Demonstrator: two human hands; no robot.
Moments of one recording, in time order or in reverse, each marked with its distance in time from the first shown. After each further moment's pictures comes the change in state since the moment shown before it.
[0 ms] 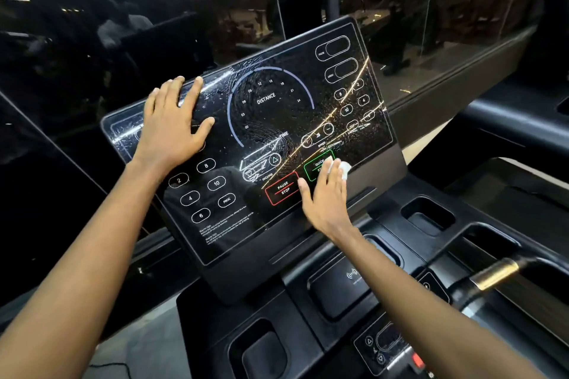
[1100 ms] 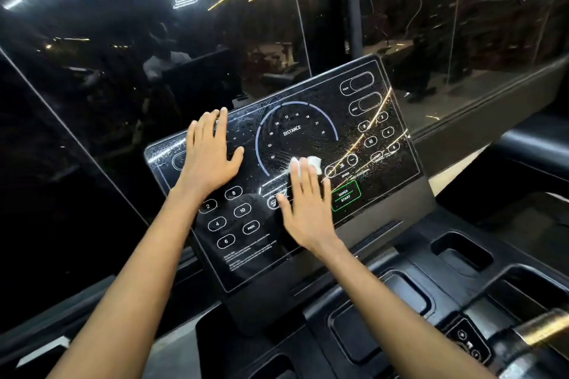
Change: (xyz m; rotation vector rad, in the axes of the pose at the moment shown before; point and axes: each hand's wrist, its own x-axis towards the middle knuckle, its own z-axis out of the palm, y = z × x) left_hand 0.003 0.012 -0.001 -0.059 -0.026 -0.090; right_hand 0.015 -0.085 0.009 -0.105 0.162 -0.338
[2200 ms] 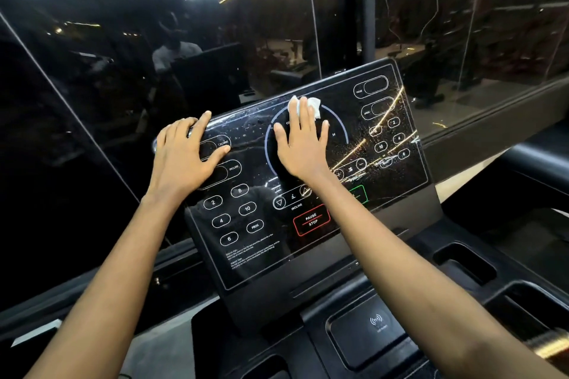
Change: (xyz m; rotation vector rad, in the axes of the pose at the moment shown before) left_hand -0.025 -0.047 -0.016 0.035 0.128 -0.059; right_hand 0.118 -0.038 -0.041 0.087 0.040 -0.030
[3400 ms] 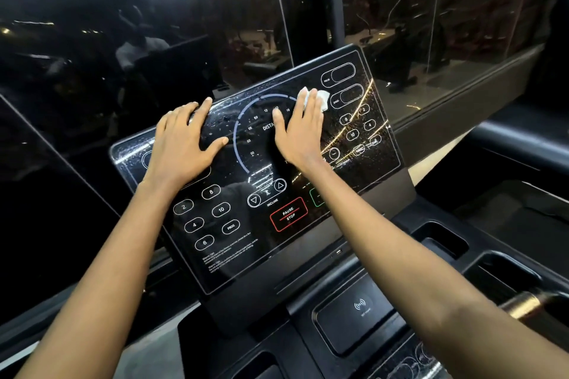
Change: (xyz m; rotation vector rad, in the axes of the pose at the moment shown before) left_hand 0.034 0.043 0.020 -0.033 -0.063 0.131; right_hand 0.011 0.048 -0.014 0.166 0.087 0.194
